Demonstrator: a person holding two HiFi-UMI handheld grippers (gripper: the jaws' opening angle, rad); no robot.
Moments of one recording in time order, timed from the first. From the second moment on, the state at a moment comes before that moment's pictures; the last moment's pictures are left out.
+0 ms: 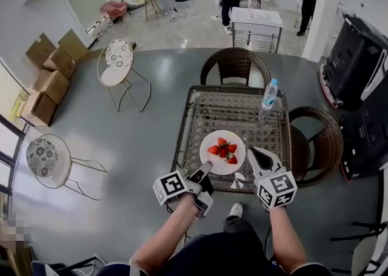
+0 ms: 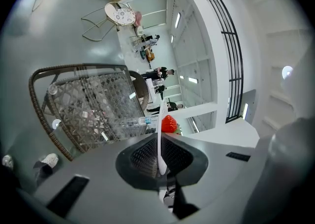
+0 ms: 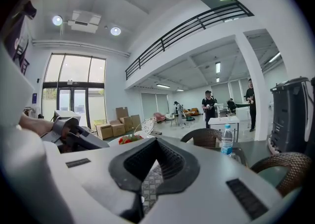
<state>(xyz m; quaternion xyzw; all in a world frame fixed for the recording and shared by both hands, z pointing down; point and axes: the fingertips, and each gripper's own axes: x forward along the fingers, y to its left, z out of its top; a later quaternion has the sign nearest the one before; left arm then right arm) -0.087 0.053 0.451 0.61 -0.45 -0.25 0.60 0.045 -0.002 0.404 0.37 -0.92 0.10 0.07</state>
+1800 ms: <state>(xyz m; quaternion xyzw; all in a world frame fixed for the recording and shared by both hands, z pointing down) -0.075 -0.329 0.650 0.61 -0.41 -0.22 0.64 0.059 -0.243 0.539 0.45 -0.86 0.17 0.18</state>
